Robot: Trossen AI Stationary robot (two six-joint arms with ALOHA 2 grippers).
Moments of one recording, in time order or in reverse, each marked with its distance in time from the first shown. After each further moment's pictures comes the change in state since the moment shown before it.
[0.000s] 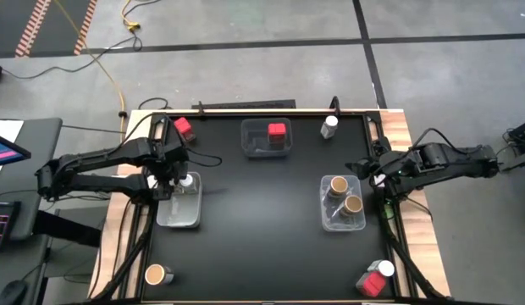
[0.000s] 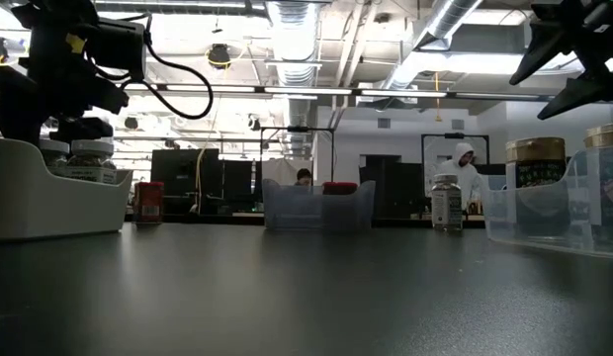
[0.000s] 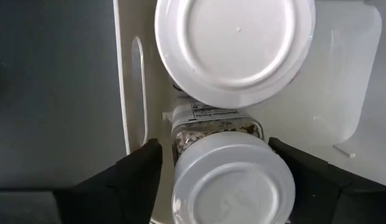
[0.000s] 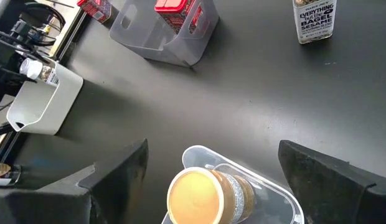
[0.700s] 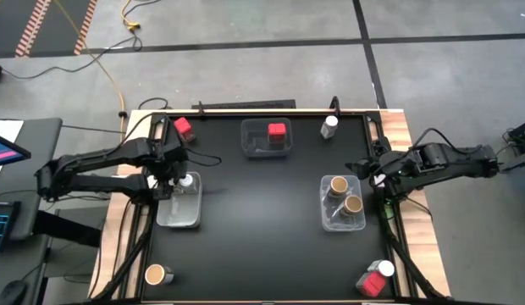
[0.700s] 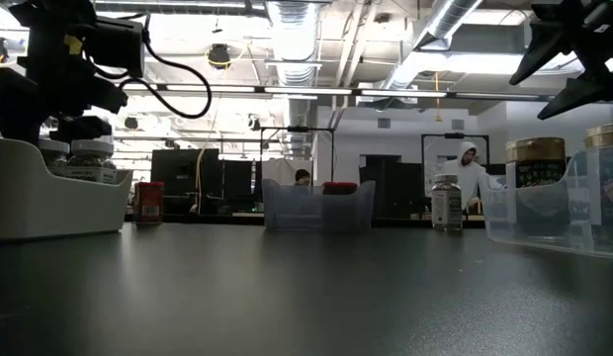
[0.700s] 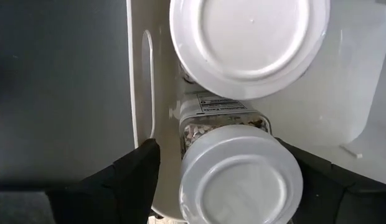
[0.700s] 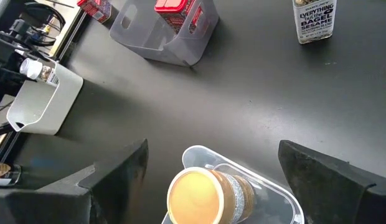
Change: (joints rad) left arm 0.000 -0.017 0.000 -0.005 -0.026 -0.016; right arm 0.000 0.000 0.000 0.000 0.000 0.000
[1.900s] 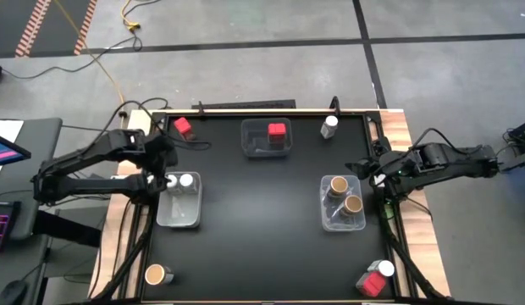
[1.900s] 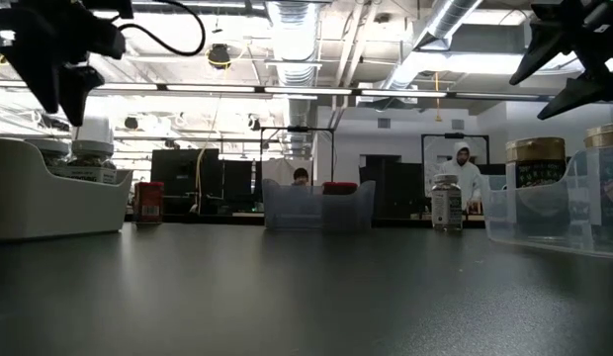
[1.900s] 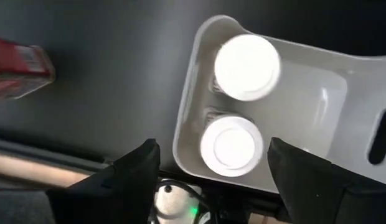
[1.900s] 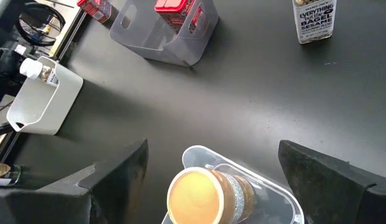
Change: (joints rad) left arm 0.000 -0.104 0.248 -0.156 -0.065 -0.196; right arm 0.000 0.000 0.000 0.000 0.000 0.000
